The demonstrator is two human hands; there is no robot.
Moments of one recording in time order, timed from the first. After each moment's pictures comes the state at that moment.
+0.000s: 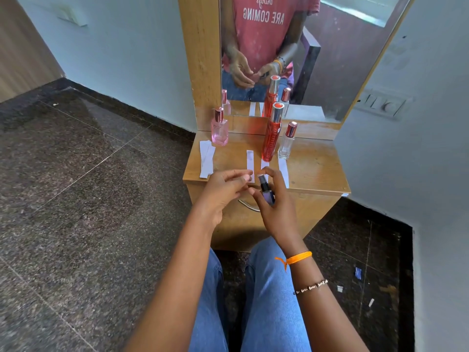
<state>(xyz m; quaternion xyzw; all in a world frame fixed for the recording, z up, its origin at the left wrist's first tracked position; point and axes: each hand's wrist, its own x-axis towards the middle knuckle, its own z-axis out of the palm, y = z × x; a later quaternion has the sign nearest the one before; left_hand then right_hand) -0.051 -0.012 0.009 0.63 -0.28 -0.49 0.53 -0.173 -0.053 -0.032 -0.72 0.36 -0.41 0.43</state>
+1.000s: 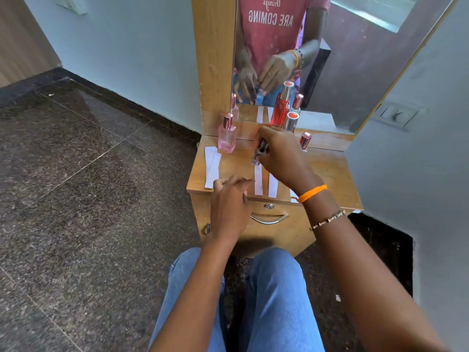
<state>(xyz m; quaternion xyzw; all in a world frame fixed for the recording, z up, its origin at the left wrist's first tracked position) -0.046 -0.033 -0.032 0.79 -0.50 -0.09 0.33 -0.114 -0.152 0.038 -0.91 0.31 -0.25 0.11</state>
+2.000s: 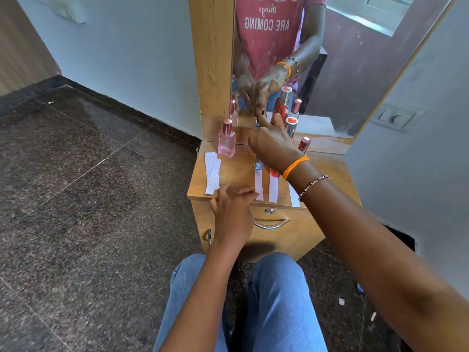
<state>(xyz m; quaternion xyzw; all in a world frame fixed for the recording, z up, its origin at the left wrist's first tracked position) -0.053 -0.031 -0.032 0.82 -0.50 -0.13 0.25 -0.084 -0.173 0.051 -0.93 0.28 0.01 -0.22</state>
